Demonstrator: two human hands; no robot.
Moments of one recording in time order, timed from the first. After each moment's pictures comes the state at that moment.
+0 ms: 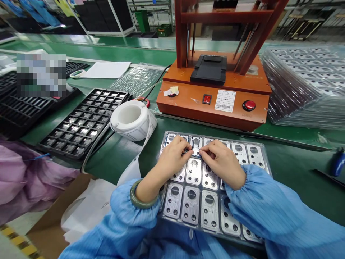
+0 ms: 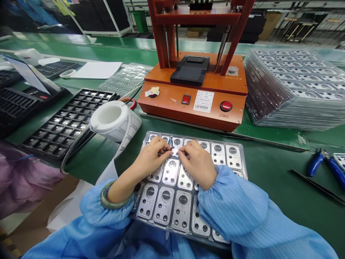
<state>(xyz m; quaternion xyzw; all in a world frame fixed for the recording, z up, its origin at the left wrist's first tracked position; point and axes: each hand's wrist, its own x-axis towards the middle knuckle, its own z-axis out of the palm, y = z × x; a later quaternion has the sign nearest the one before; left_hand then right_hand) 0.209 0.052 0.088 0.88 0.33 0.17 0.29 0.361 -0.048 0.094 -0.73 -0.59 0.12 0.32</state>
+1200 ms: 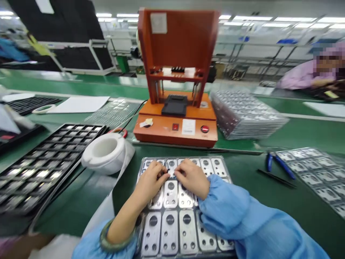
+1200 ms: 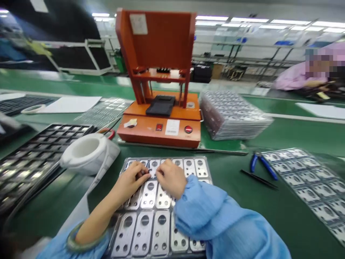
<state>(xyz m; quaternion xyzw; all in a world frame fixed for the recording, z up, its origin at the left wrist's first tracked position) 0.206 0.061 0.086 0.88 0.33 0.16 0.31 0.358 -0.041 0.097 -0.75 -0.58 0.14 0.28</state>
